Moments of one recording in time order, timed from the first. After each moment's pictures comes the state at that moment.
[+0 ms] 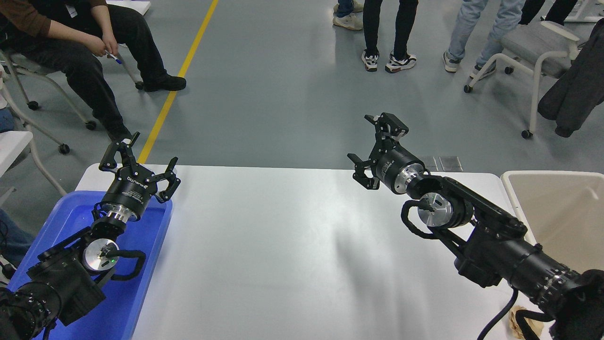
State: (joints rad) left arm -0.66 0.32 -0.57 -0.36 -0.18 -0.69 -0.55; right arm 0.81 -0.11 0.65 0.82 -0.22 -0.01 0.13
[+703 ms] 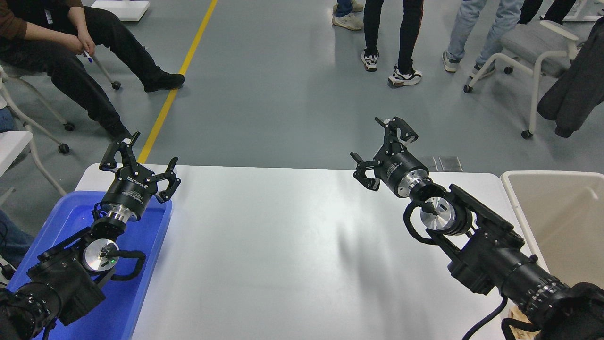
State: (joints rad) left arm -0.66 0.32 -0.57 -0.36 -0.18 -0.69 -0.55; right arm 0.72 -0.07 0.89 0.69 -0.05 0.06 0.13
